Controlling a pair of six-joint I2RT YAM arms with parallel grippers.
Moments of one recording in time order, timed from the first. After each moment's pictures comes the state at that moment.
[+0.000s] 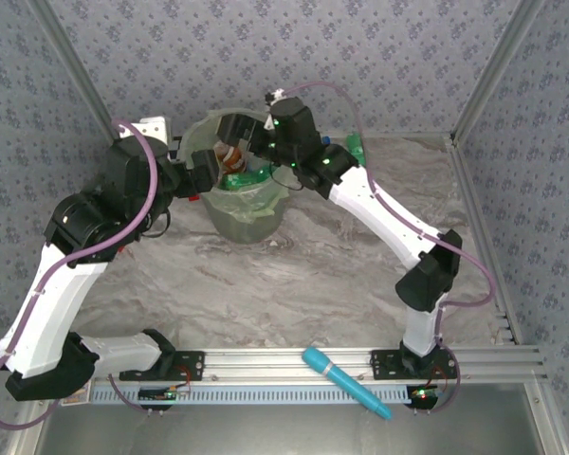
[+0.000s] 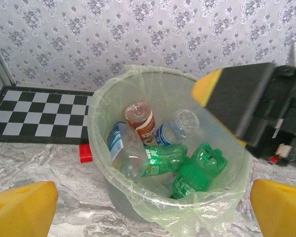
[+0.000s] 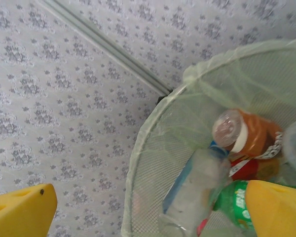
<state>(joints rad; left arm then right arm) -0.71 1.19 1.83 -1.11 -0.51 -0.49 0.75 1.84 1.98 -0.41 -0.03 0.79</state>
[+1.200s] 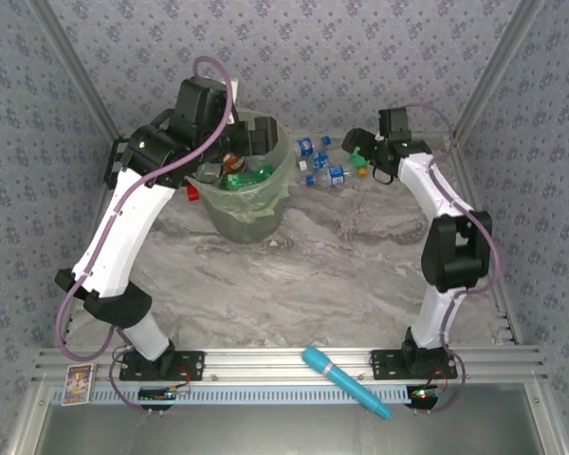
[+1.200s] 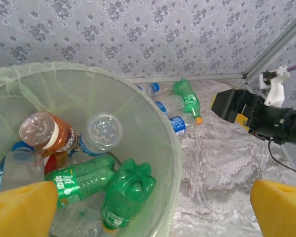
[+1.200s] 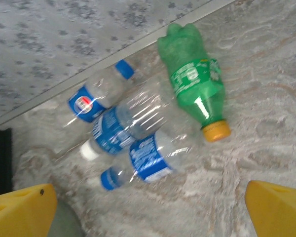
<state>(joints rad) -0.65 1.68 2.29 -1.16 -0.17 -0.43 0.14 1.90 1.68 -0.53 -0.08 0.55</state>
